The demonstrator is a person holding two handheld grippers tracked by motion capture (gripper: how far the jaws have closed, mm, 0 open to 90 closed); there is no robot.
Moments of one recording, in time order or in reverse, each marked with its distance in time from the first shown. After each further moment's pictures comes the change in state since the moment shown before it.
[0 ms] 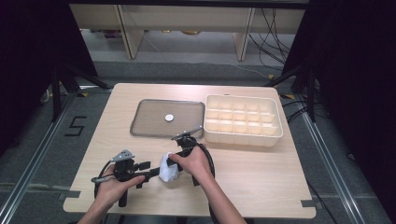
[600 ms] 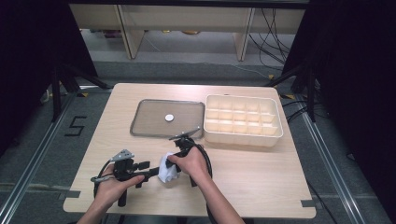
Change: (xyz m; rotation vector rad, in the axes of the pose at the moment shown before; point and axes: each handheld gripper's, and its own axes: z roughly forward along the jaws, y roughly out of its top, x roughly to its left) left arm 0.002 0.000 0.000 -0.001 0.003 -0.008; right arm 0.002 0.001 0.008 0.049 0.010 0.025
